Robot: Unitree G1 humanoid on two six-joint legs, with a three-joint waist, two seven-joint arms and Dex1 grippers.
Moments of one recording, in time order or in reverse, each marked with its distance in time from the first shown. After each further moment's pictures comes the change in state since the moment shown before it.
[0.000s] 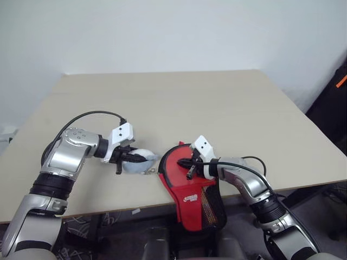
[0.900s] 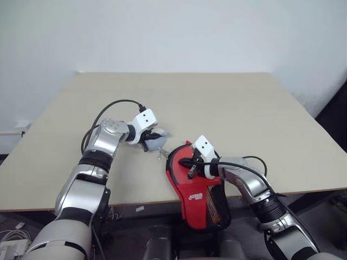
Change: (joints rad) left arm -0.380 -0.347 -0.030 0.679 0.277 -0.319 0.432; right arm -0.002 -0.006 -0.004 0.006 -0.020 -0.005 0.002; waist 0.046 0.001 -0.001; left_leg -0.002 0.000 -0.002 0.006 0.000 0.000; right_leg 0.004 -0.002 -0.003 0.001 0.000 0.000
